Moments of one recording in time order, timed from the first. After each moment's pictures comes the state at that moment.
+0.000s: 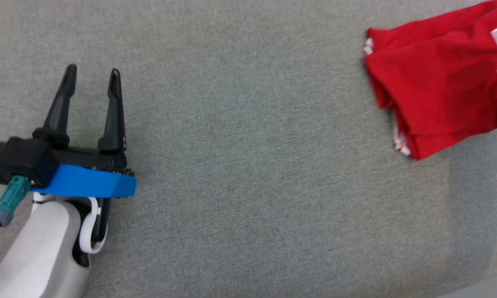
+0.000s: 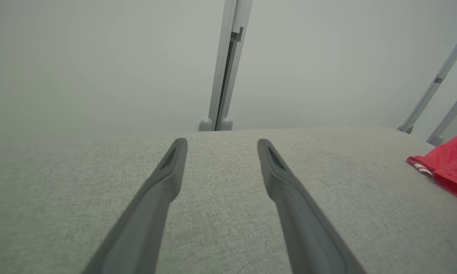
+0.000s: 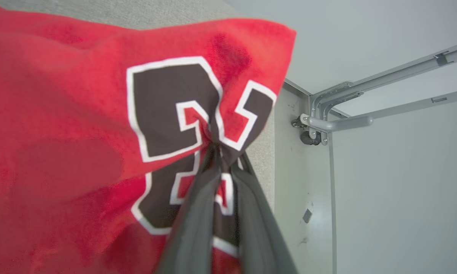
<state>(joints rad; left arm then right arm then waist) -0.42 0.40 -0.35 0.05 -0.48 0.10 -0.23 -0.80 -0.69 0.27 0.47 0.26 0.13 0.38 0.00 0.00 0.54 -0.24</state>
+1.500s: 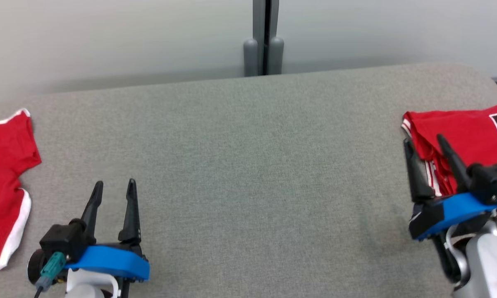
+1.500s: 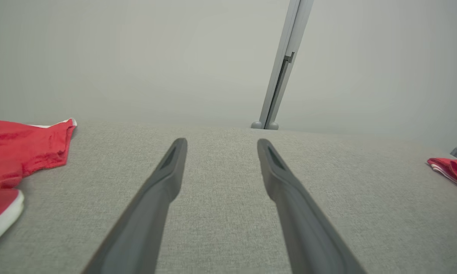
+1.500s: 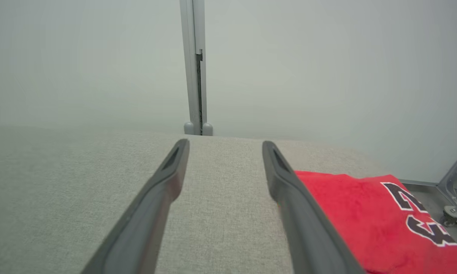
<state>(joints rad) -0.14 0.32 -0.33 0.22 -0.54 0.10 -0.26 -0.29 -0.20 -0.01 0.25 0.18 0.13 -0.08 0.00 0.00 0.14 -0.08</state>
